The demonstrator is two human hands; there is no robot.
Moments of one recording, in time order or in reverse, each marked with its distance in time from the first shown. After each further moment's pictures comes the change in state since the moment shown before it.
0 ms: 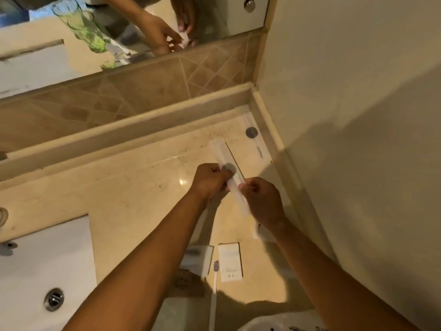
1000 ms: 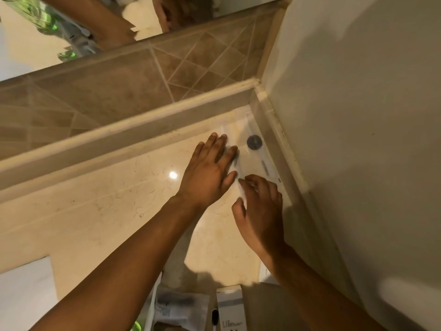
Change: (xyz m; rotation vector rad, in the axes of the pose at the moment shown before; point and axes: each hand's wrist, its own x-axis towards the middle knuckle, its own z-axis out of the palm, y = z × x) left_hand 0.099 0.005 -0.004 1.210 0.013 0.876; right_hand 0.054 0.016 0.033 -0.661 0.227 -0.282
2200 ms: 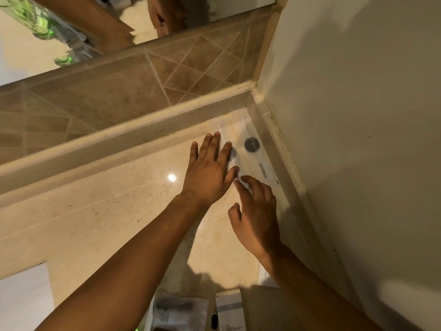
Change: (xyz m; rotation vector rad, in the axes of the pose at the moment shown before) left_hand 0.016 0.003 0.007 0.012 -0.081 -0.126; right_hand 0.002 0.003 0.011 0.009 -0.063 -0.016
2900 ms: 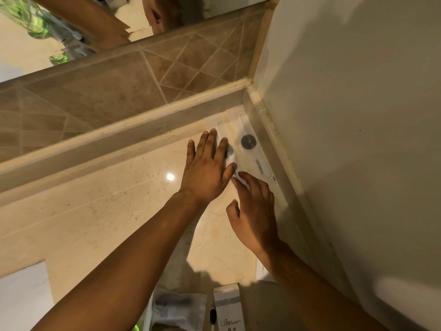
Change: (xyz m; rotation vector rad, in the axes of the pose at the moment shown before) left_hand -0.003 0.003 0.000 -0.005 -0.006 -0.013; right_hand -0.002 0.001 -0.002 0.008 -0.014 -0.012
